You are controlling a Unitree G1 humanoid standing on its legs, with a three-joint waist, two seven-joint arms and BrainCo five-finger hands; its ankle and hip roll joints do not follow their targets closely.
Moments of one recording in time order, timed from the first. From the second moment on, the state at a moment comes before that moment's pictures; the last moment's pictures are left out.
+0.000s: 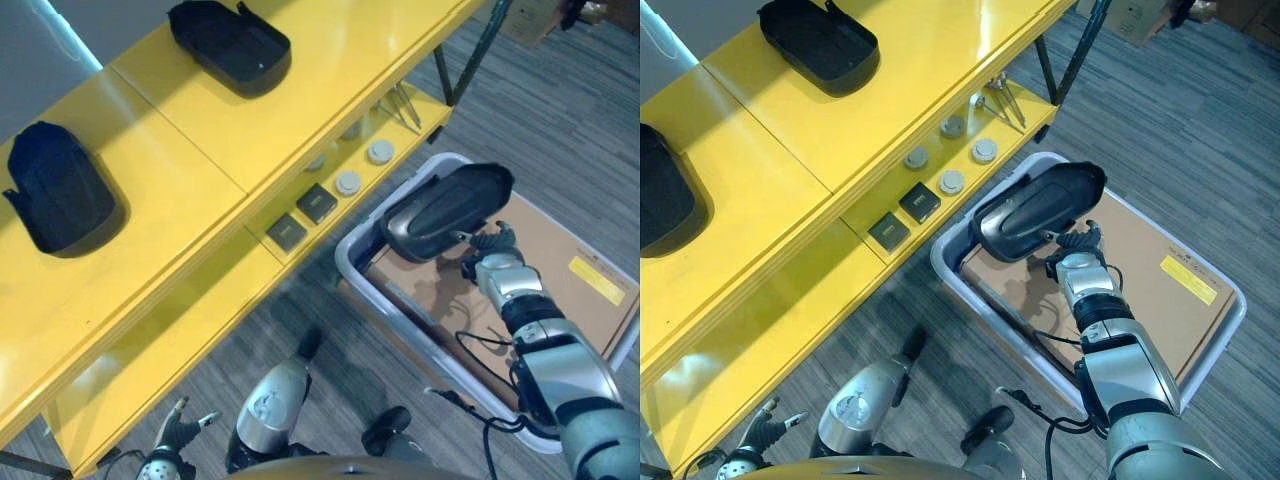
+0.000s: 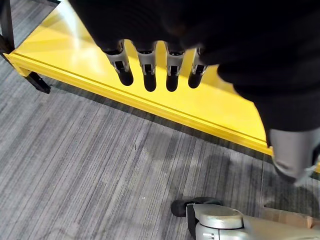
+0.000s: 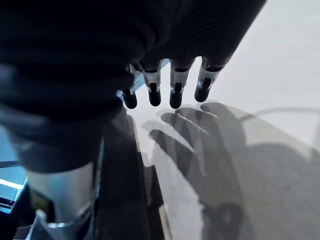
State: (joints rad) left arm 0.15 0.35 -0.40 1.00 -0.07 -0.25 0.28; right arm -0.72 -0.59 0.23 0.88 0.27 0.34 -0.43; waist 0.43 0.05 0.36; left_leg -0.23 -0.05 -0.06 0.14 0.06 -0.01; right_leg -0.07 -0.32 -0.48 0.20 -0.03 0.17
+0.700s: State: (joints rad) left arm 0.14 0.36 -0.42 1.00 -0.08 -0.26 0.28; right arm -0.80 -0.62 0.35 1.01 0.16 0.41 -0.35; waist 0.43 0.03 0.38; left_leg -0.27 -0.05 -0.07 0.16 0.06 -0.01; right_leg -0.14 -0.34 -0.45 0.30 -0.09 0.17
